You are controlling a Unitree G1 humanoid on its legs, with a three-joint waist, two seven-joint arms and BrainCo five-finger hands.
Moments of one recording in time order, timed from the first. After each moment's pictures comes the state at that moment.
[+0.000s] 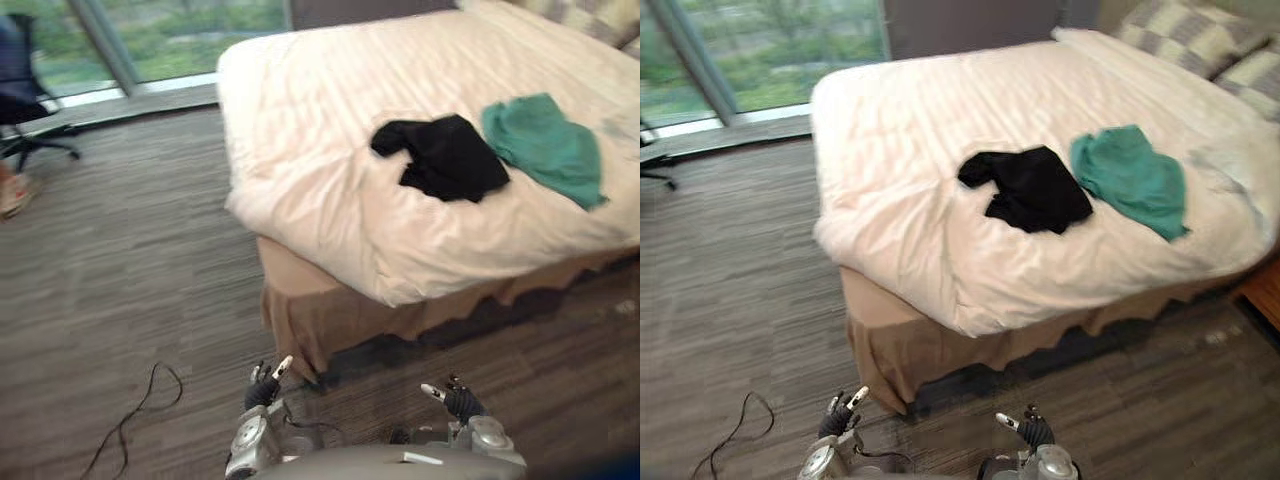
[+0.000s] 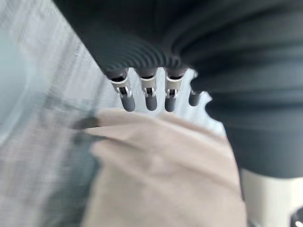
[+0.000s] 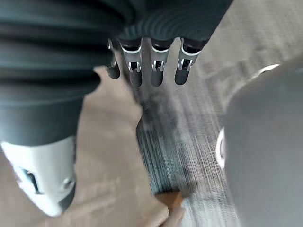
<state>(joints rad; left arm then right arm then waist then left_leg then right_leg) 0.08 -0.02 0.16 0.93 -0.38 -0.25 0.04 0.05 -0.06 -0.08 1.05 -0.04 -0.08 0.01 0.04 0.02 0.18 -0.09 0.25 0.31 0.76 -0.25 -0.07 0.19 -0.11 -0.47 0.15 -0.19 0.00</state>
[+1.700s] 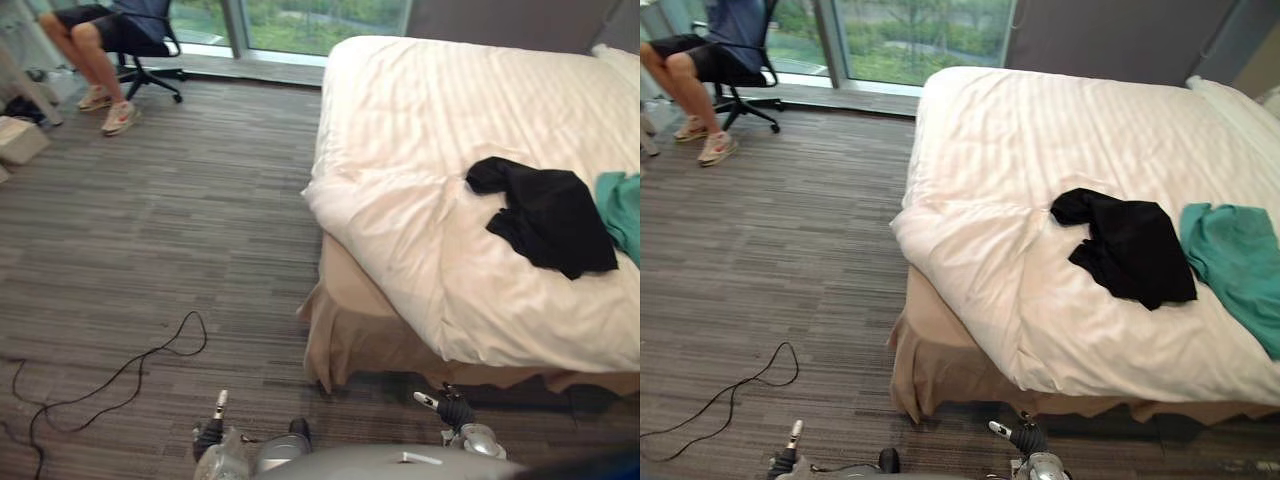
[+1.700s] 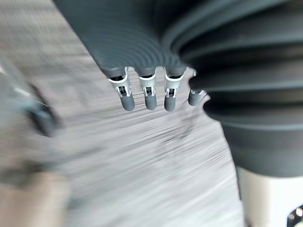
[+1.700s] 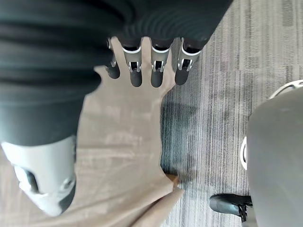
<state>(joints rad) 0.15 0.04 0.27 0.91 -0.97 -0.44 0.19 0.08 -0.03 -0.12 1.07 -0.06 -0.16 0.00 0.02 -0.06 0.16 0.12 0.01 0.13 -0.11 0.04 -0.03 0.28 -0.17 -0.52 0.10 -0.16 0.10</state>
